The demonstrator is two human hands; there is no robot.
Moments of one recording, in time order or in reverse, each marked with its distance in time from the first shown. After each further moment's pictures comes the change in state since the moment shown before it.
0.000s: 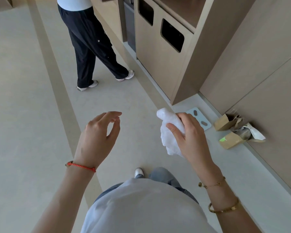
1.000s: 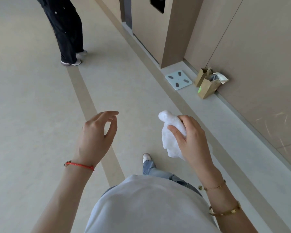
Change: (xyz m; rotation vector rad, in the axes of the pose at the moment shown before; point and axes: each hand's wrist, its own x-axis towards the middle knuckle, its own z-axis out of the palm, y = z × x) left_hand -0.641 0.245 -0.092 -0.010 0.027 -0.095; right_hand -0.678 0.018 -0.139 0.027 0.022 -0.001
